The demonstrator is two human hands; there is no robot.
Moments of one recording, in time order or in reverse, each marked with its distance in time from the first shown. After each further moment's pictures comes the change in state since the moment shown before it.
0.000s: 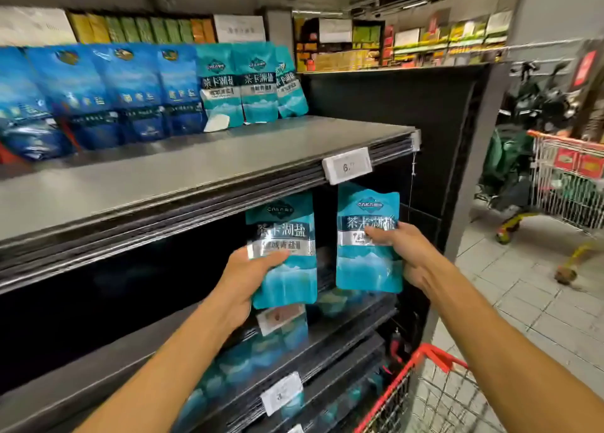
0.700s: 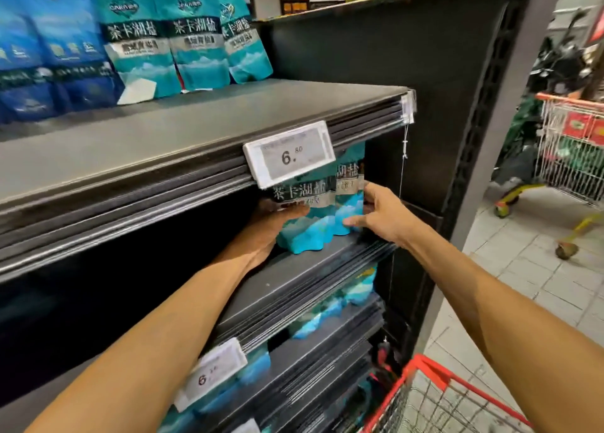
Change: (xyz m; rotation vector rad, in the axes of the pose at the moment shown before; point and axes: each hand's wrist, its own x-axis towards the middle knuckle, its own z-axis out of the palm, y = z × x) left_hand 0.185 -0.017 0.115 0.032 -0.317 0.279; right_hand 0.167 0.004 -0.054 -0.505 -0.157 -0.280
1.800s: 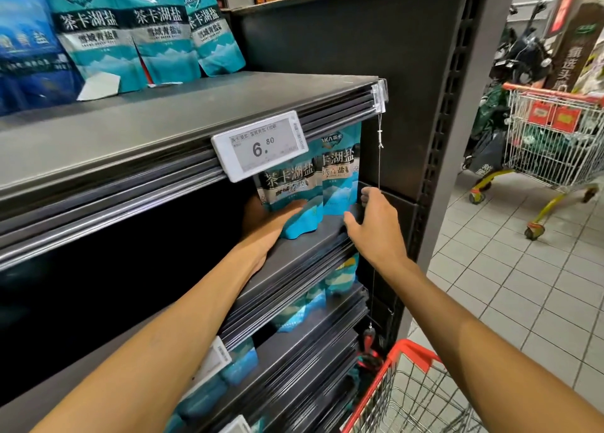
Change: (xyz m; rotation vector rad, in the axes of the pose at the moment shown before) left_hand 0.001 -0.005 0.035 0.259 0.297 -0.001; right_hand -0.041 0.030 0.014 -0.515 0.525 -0.023
